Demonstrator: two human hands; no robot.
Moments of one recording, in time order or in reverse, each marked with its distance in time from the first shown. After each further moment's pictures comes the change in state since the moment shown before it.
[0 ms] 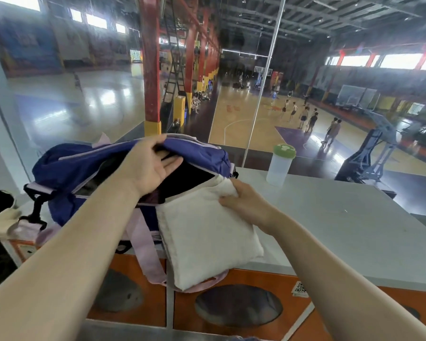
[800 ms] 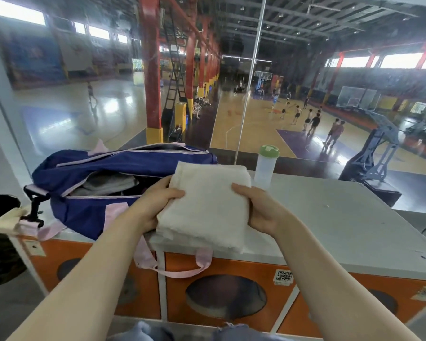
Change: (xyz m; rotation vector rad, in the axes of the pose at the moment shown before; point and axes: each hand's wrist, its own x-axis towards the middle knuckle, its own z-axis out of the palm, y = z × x) left_hand -0.057 -0.065 0.006 0.571 -0.070 -0.101; right_hand -0.039 0.027 -0.044 0.937 -0.089 0.262
